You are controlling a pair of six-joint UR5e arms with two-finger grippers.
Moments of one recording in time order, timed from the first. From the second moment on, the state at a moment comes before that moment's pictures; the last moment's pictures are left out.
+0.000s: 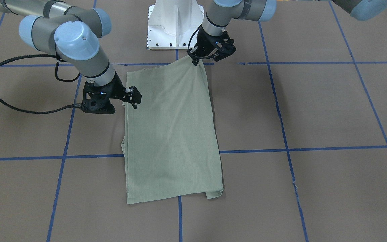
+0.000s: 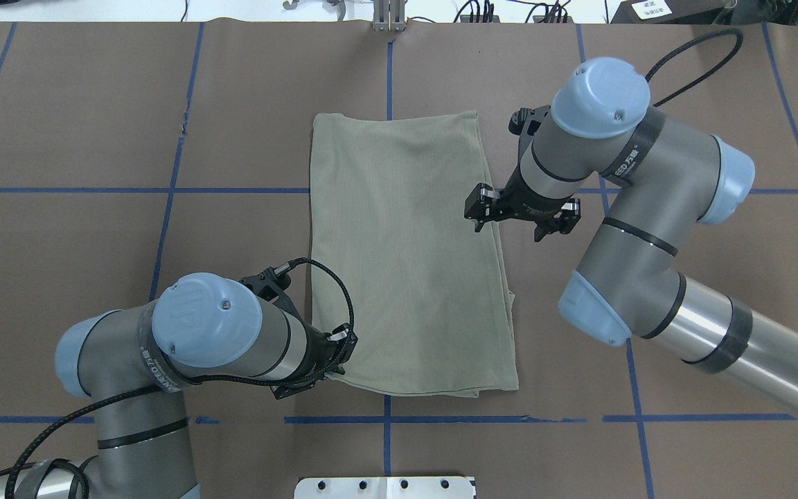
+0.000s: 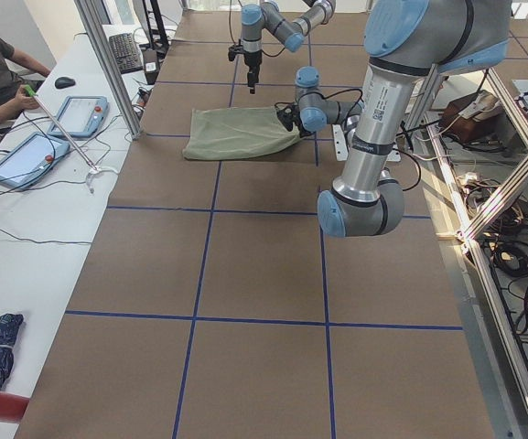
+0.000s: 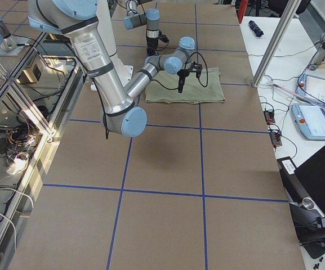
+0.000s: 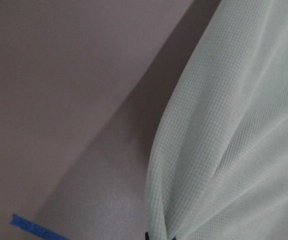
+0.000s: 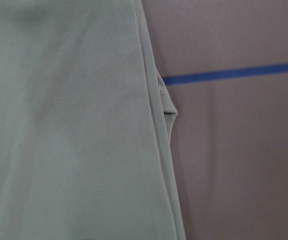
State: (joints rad) left arm -0.31 -2.05 -1.94 -1.76 -1.86 -2.00; right arm 0.66 -1.05 1.80 -1.59 2.08 1.31
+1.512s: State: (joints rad) left arm -0.28 -2.04 -1.94 -1.75 -1.85 -2.00; right arm 0.20 -1.19 1.92 -1.57 1.73 2.00
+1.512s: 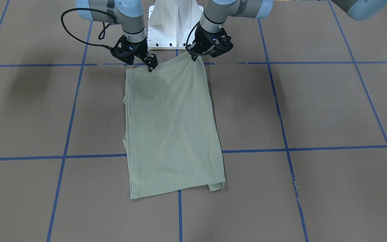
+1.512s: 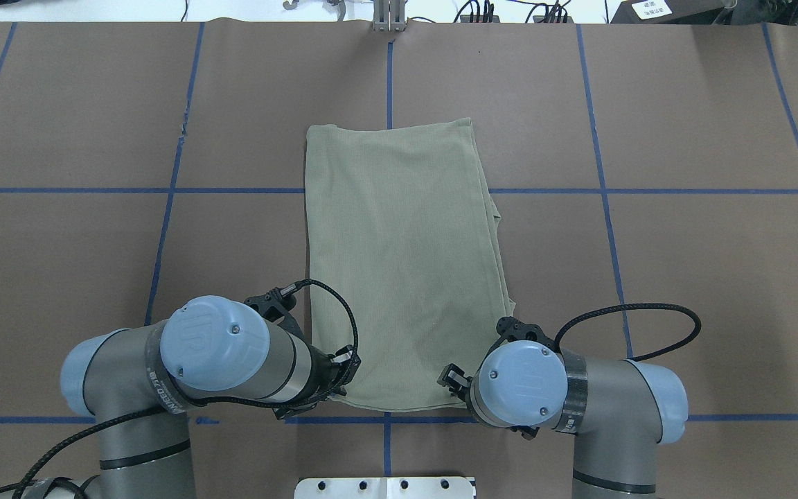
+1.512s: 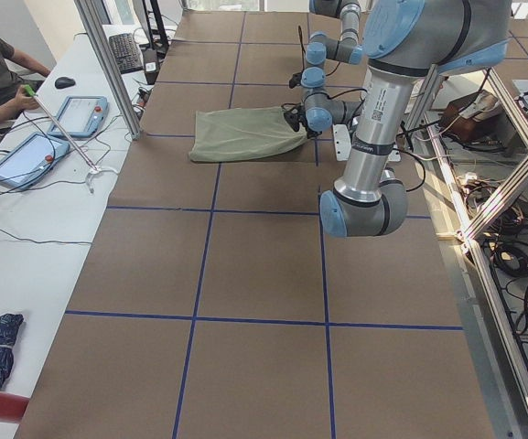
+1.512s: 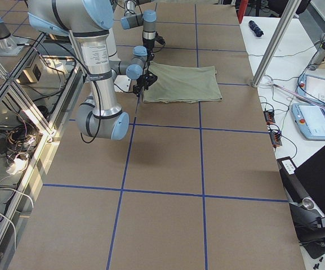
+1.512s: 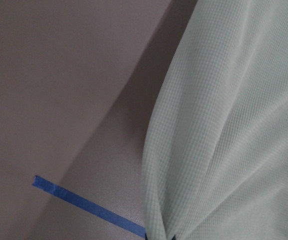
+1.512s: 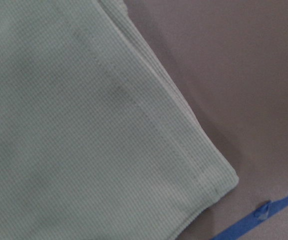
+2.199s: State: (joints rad) left arm -0.28 -2.05 -1.94 -1.75 -1.85 -2.00; right arm 0.19 -1.19 1.91 -1.56 1.72 1.99
